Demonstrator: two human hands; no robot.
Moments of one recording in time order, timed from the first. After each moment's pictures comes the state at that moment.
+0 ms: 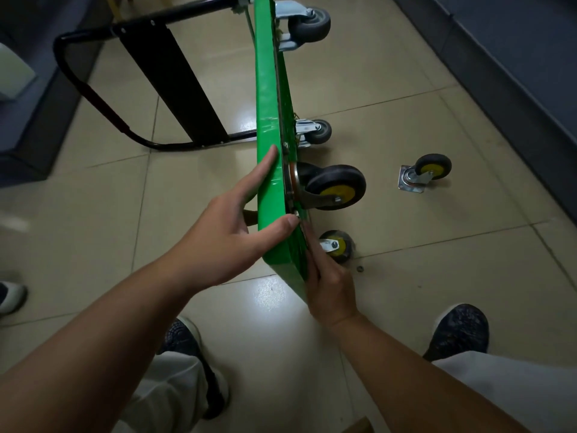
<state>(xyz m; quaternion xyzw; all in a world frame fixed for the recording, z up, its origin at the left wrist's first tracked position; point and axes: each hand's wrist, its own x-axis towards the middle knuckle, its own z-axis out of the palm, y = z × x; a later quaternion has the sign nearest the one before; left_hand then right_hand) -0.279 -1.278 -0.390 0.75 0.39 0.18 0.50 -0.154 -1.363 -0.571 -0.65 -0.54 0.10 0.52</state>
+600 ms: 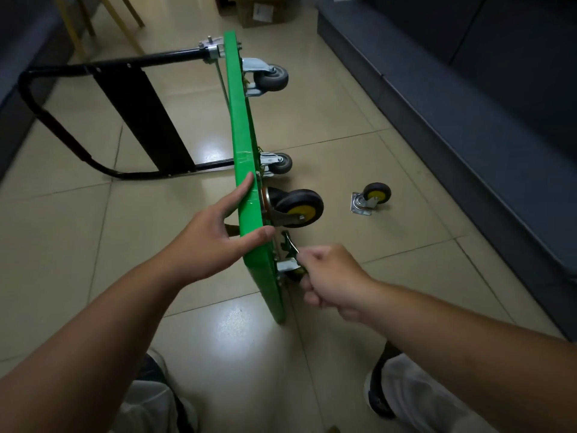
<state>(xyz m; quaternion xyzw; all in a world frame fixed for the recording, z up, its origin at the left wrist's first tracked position) -0.279 -1.268 -0.388 0.77 0.37 0.16 0.50 -0.109 -1.384 -0.430 -0.72 -0.24 0.54 0.37</state>
